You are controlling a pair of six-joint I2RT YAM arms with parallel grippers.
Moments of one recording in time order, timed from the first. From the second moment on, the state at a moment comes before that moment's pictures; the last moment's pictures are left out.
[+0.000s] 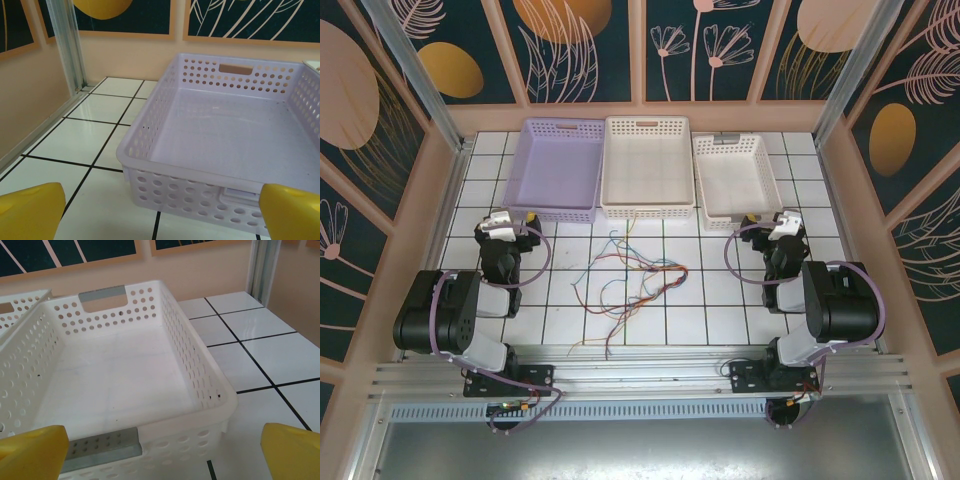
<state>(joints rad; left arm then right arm) -0.03 1.53 0.22 1.19 -0.16 -0.07 -0.01 1.54 0.22 1.15 0.05 0.13</state>
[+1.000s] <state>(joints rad) -0.03 1.53 0.22 1.19 -0.16 -0.07 0.08 0.76 0.48 0.35 -0.05 0.47</state>
